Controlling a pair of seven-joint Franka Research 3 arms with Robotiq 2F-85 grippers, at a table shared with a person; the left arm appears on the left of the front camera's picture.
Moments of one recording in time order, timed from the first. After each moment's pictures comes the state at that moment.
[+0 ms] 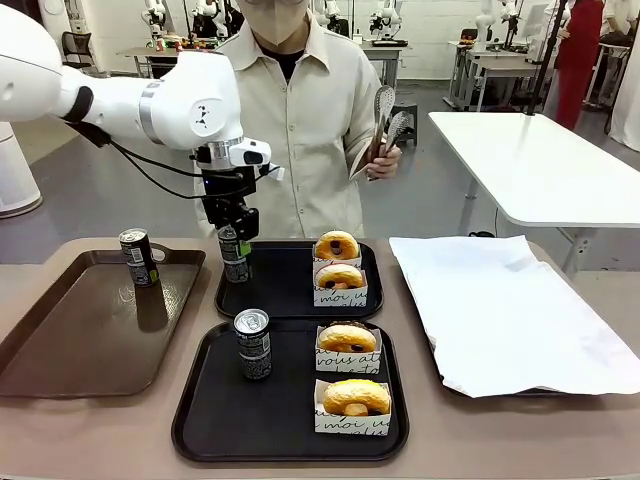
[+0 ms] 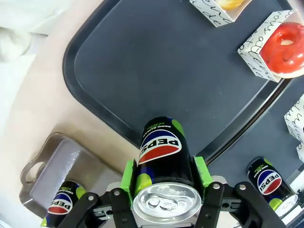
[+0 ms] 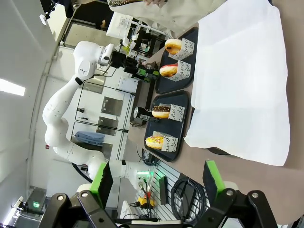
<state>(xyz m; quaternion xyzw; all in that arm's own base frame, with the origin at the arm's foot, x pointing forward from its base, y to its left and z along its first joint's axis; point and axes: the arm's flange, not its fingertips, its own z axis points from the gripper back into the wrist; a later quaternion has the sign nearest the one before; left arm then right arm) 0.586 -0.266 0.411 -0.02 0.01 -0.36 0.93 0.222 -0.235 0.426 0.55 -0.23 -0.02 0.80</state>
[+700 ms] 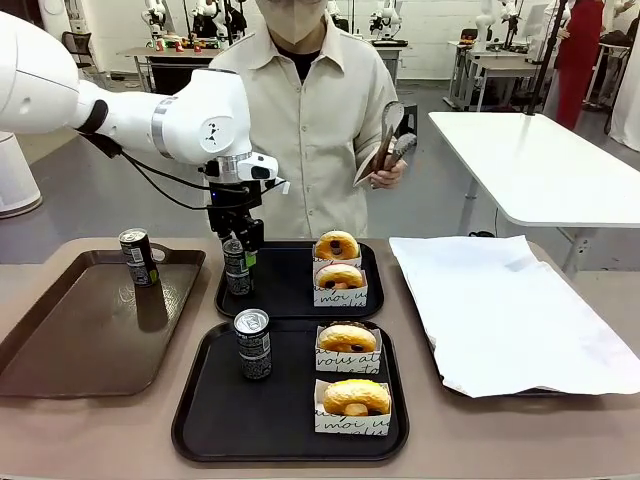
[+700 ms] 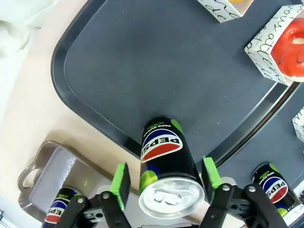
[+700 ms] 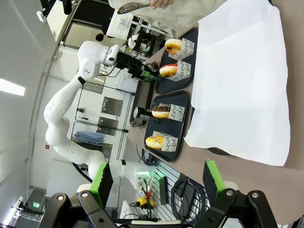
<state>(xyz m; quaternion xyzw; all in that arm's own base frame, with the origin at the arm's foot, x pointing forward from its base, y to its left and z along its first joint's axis) 0.586 -0.275 0.394 -0.01 0.02 -0.37 0.93 0.222 -0.235 0.426 0.55 -0.23 -0.02 0.80</state>
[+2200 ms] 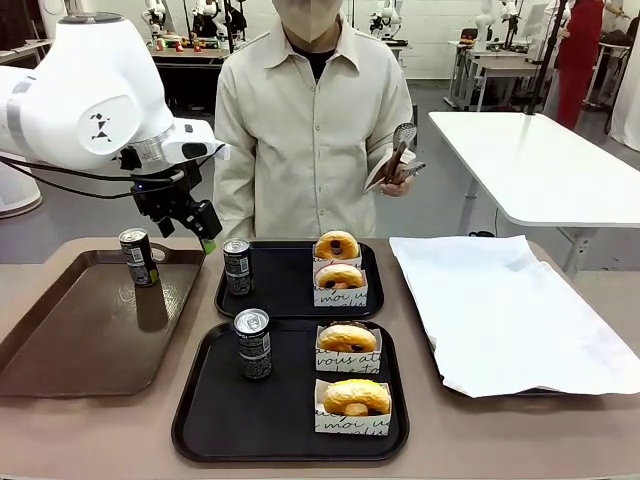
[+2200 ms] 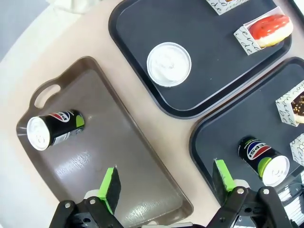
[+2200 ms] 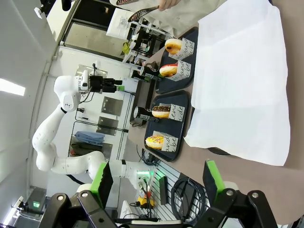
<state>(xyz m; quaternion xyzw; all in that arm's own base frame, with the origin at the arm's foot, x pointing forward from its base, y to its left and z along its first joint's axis) 0.450 -0.208 0.475 0.00 -0.12 -0.25 0.96 0.222 -0.235 0.426 0.55 -0.23 -0.02 0.80</state>
